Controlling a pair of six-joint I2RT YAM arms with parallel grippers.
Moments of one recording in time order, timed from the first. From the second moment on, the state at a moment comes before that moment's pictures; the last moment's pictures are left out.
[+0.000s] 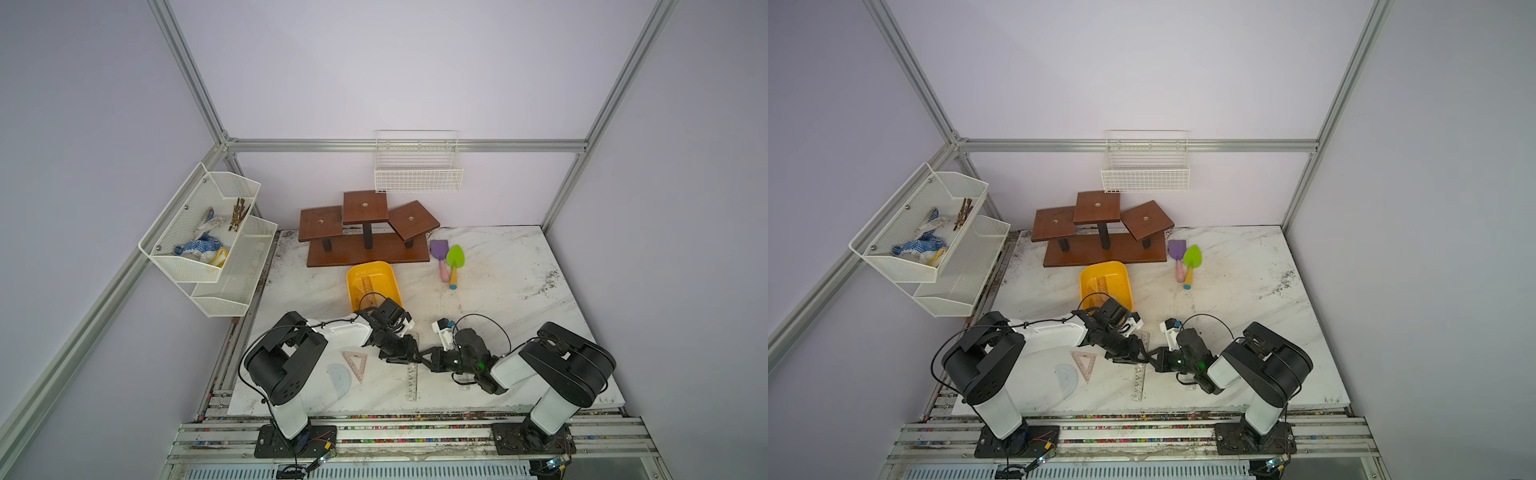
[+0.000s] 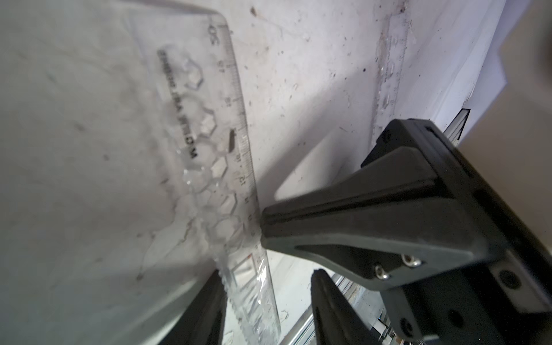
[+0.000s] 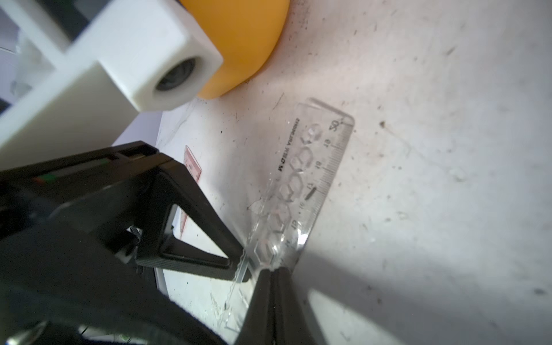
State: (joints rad) left arm -0.72 1.75 0.93 -0.34 0.57 -0.60; right arm 0.70 1.71 0.28 0.88 -0.42 0.80
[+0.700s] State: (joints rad) left arm -0.61 1.65 1.30 -0.58 0.49 -0.57; right arm 0.60 1.26 0.47 0.37 -0.34 0.67
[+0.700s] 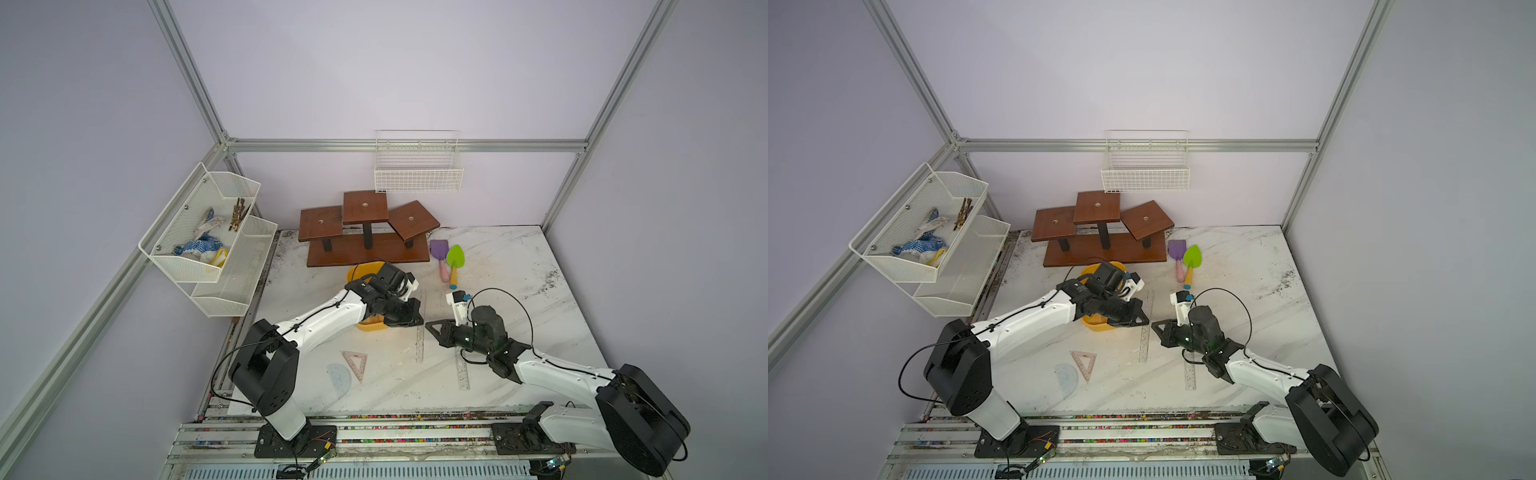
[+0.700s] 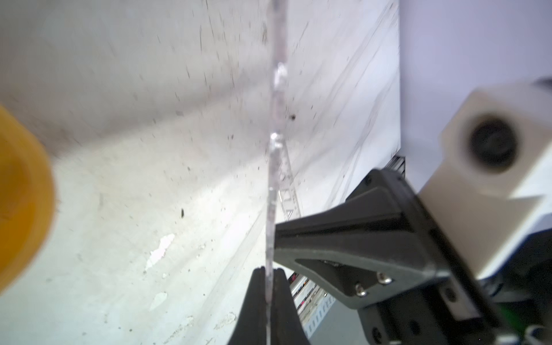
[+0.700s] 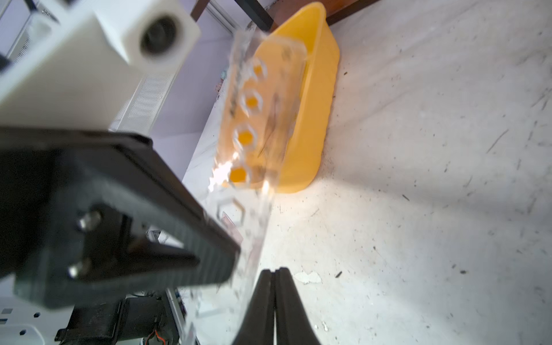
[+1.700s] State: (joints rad) left arm -0.31 1.99 1.48 -0.62 0.47 -0.46; right arm 0.48 1.41 0.58 0.27 -0.44 0.61
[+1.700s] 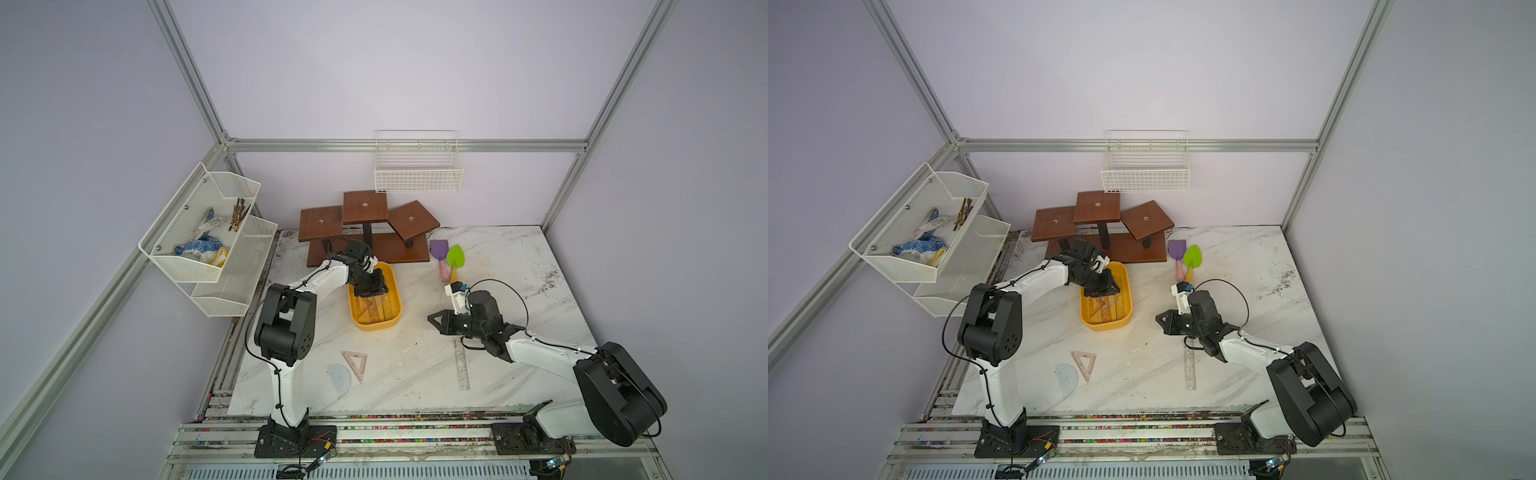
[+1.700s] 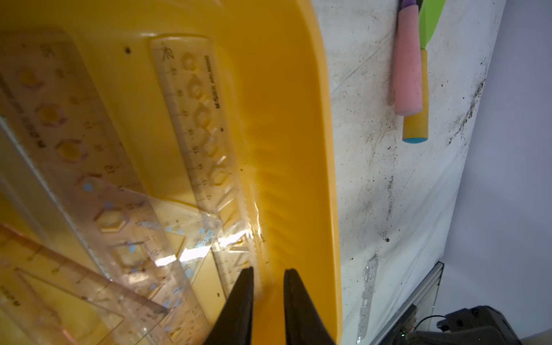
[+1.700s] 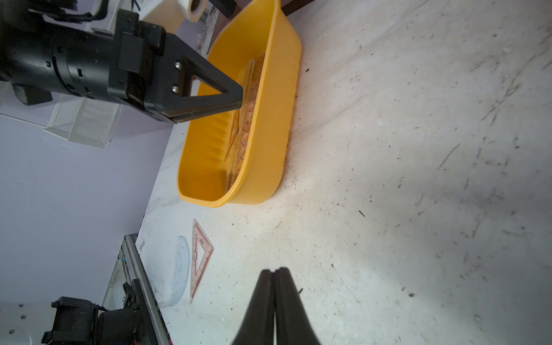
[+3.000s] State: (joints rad) left arm -0.69 1.63 1.01 -0.51 0.54 -0.44; right arm 0.80 1.36 0.55 -0.22 0.11 0.85
